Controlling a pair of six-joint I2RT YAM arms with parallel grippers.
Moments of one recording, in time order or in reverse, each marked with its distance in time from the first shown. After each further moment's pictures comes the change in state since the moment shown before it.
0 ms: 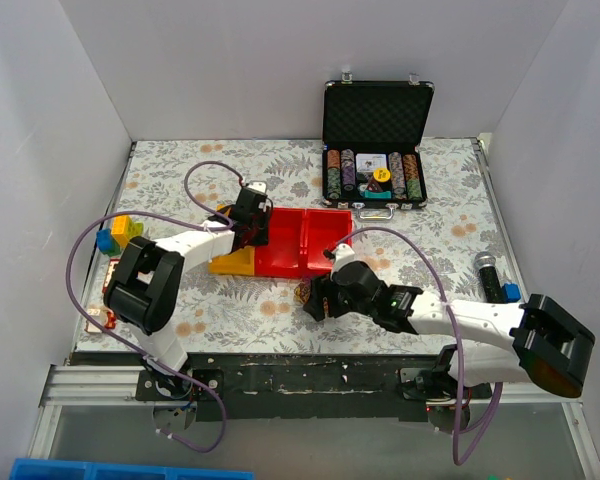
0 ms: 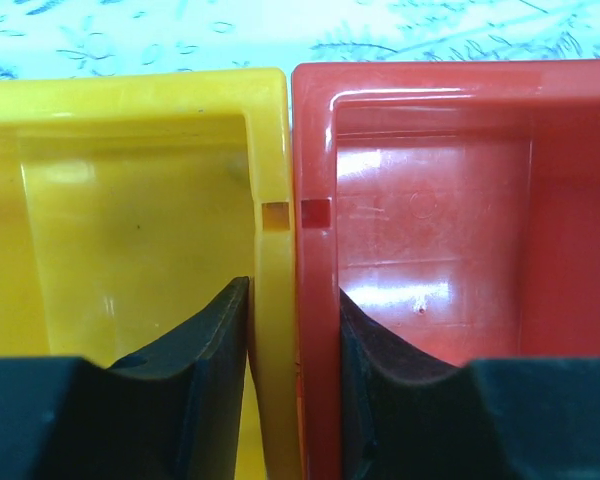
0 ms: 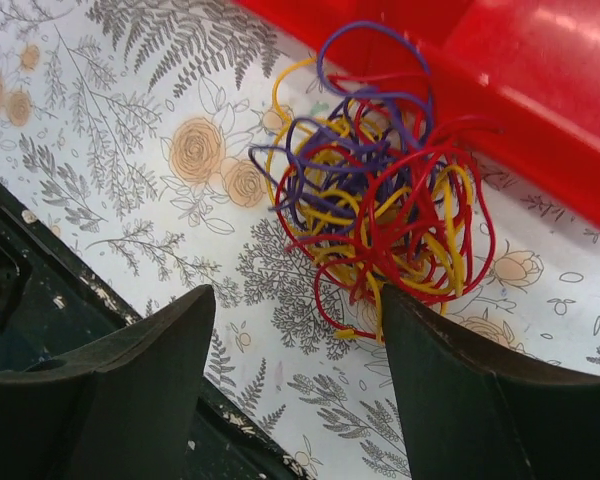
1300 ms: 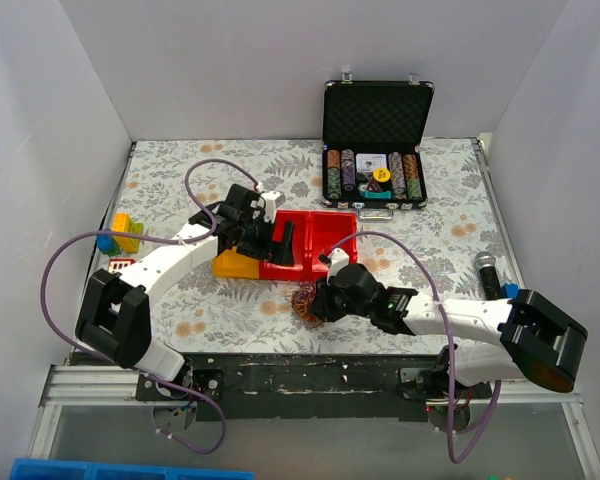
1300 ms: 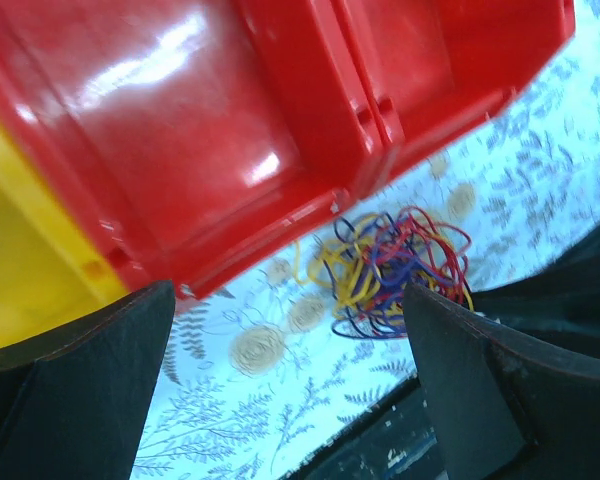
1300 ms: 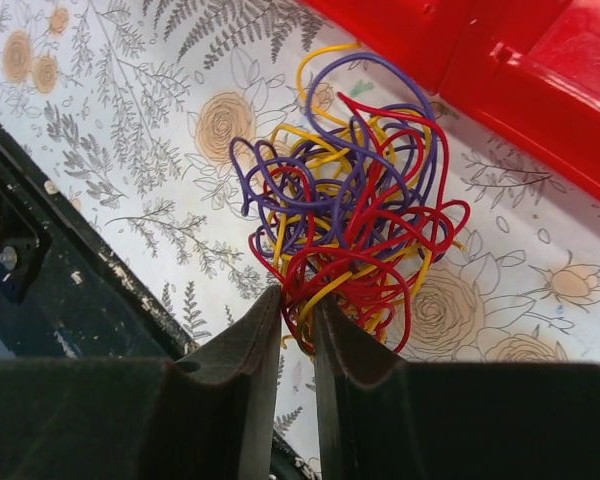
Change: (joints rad) left arm -0.038 -0.229 0.080 -0.380 0.483 0.122; right arm -0.004 0.050 -0.010 0.076 -0.085 -0.009
